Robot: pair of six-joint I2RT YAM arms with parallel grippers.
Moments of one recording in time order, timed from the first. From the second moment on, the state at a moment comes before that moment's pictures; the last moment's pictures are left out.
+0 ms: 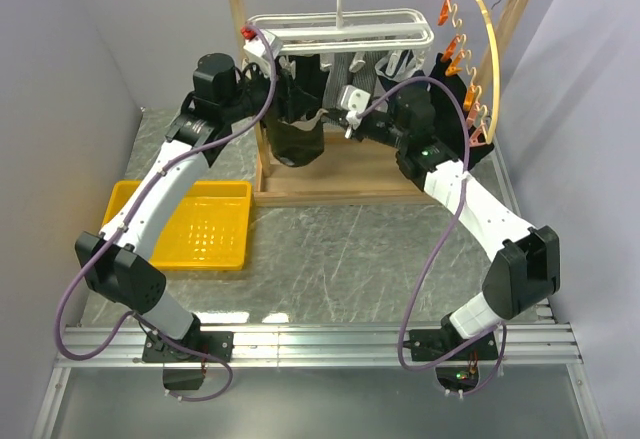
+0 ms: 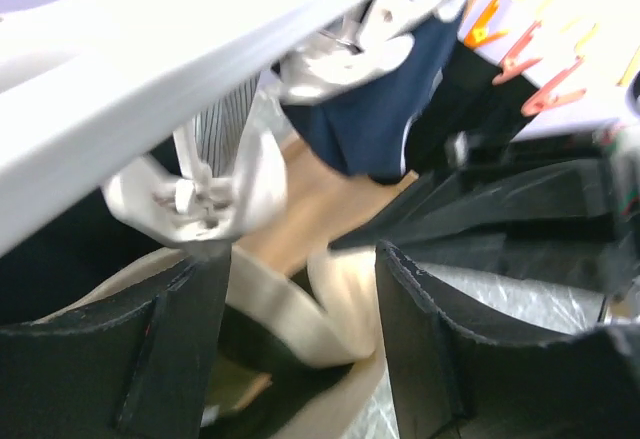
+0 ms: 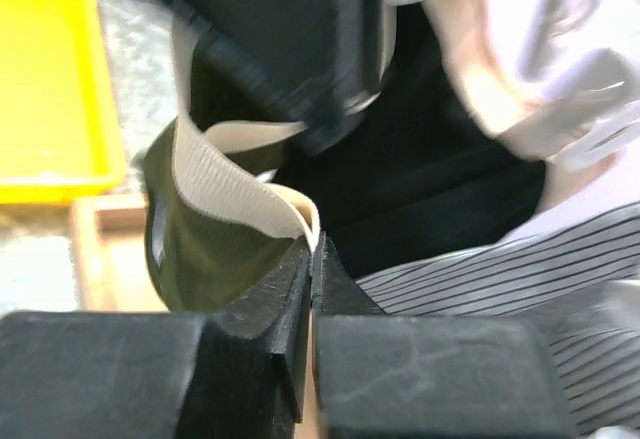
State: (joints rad) left arm -0.40 1.57 1.67 -0.19 0.51 -0.18; right arm 0.45 1.53 1.36 0.15 -0.66 -0.63
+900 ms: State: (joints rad) left arm -0.40 1.58 1.66 -0.06 0.57 -0.22; right arm 0.45 1.57 1.35 0.61 -0.55 -0.28
